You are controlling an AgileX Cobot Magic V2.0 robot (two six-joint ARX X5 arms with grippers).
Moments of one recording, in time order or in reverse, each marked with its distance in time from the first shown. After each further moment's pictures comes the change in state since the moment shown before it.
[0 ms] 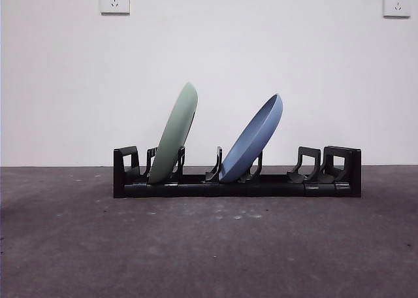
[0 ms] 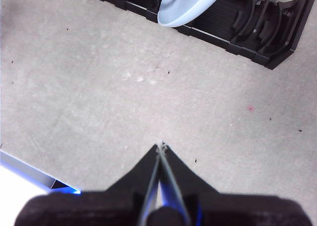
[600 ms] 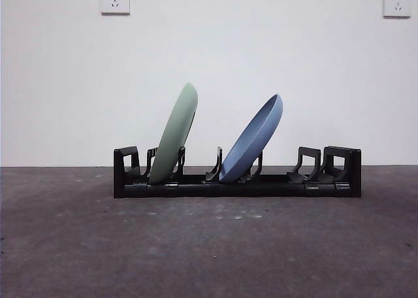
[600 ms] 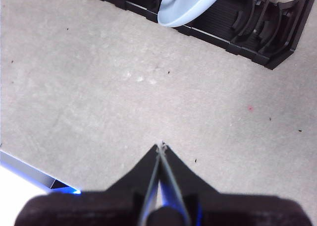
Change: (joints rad) left arm 0.007 -0.240 -0.274 -0.079 -0.001 -0.171; right arm 0.000 0.000 0.000 0.000 0.003 0.000
